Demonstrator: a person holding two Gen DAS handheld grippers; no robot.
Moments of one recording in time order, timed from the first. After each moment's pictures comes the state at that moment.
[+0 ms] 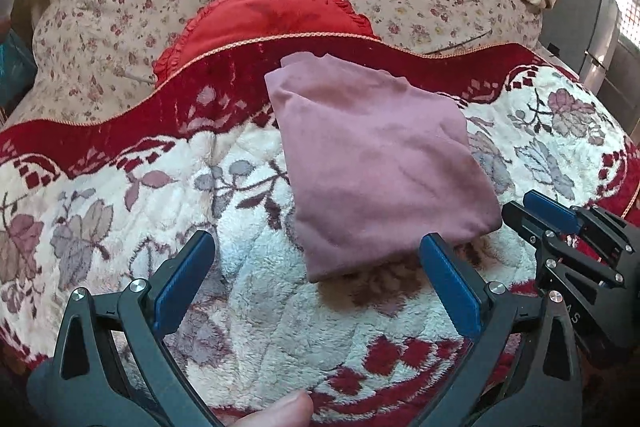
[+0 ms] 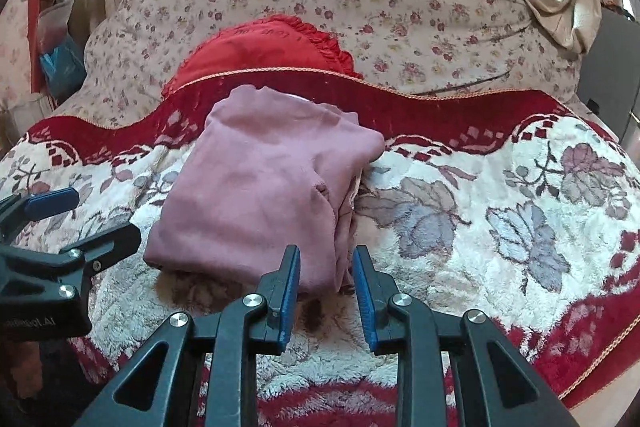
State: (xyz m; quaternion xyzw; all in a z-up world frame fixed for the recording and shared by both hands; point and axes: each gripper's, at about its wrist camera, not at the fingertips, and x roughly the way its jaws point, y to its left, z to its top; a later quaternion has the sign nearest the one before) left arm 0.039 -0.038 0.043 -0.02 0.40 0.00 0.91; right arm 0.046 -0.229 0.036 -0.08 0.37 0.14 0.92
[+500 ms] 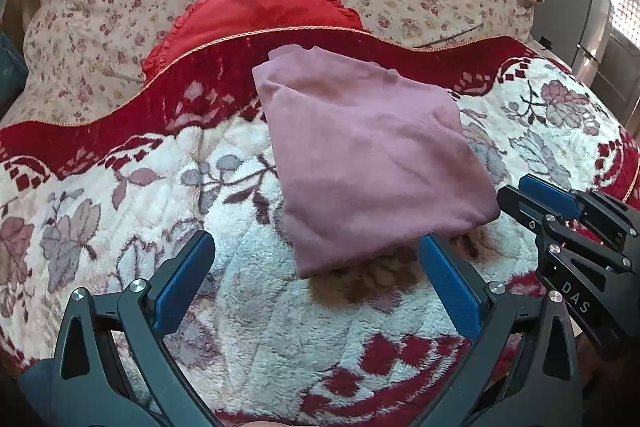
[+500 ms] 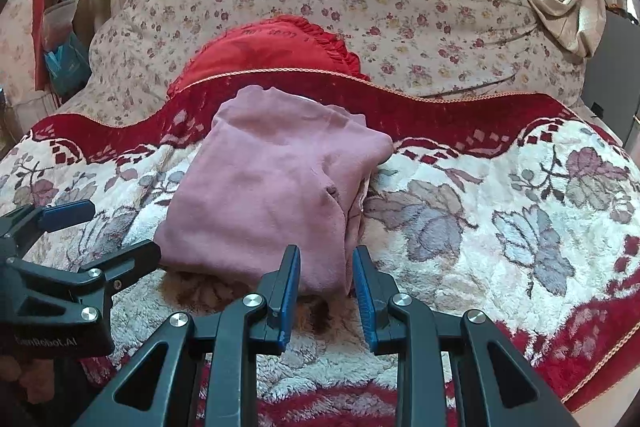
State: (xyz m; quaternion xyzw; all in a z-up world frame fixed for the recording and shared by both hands) left arm 0.038 -0.044 0.035 -0.01 0.40 -0.01 0.92; right arm 0.046 -0.224 0.036 -0.08 0.36 0.14 0.92
